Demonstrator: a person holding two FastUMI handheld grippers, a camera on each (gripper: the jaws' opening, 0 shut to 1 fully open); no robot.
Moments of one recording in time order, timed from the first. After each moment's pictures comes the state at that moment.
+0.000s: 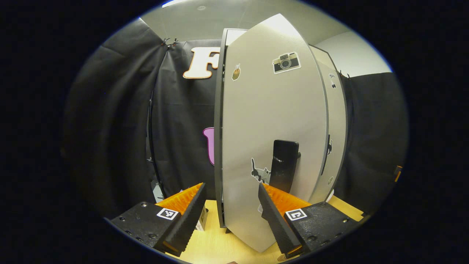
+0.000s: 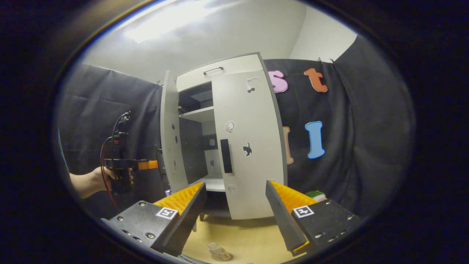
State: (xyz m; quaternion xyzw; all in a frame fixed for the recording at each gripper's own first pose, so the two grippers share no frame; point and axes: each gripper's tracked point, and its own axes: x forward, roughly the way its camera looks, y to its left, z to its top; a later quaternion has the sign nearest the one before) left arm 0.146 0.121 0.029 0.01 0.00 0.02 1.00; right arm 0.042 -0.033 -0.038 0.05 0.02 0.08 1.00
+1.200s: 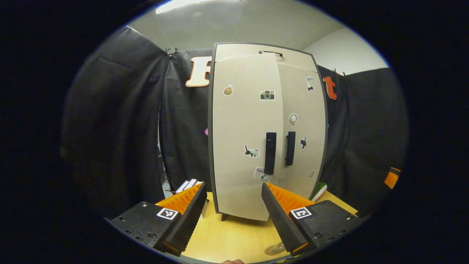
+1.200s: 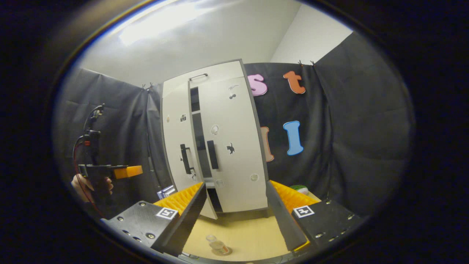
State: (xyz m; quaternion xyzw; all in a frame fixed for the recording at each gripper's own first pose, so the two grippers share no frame) left arm 0.025 0.058 0.039 0.00 -0.01 0.05 1.00; right arm -0.014 -0.057 -0.015 0.06 0.01 0.00 1.00
